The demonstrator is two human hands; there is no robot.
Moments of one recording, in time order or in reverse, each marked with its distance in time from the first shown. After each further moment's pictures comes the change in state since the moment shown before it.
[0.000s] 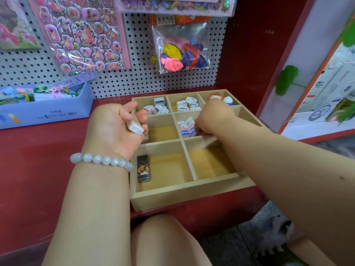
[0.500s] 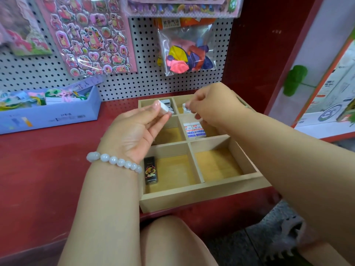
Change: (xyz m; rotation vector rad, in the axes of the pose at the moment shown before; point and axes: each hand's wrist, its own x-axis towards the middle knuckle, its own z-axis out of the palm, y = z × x) left_hand 0.000 -0.008 0.006 0.016 -0.152 0.104; right_hand -0.007 -0.011 -0.023 0.591 0.078 -0.086
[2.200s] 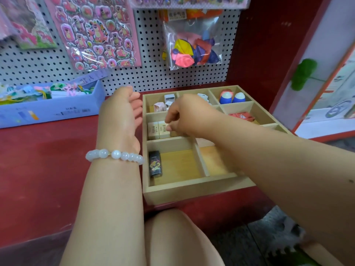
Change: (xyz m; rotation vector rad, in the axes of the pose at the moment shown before) left_hand -0.001 0.014 -0.001 0.415 0.312 0.168; right_hand -0.006 -0.018 0.038 -0.316 -0.183 -0.361
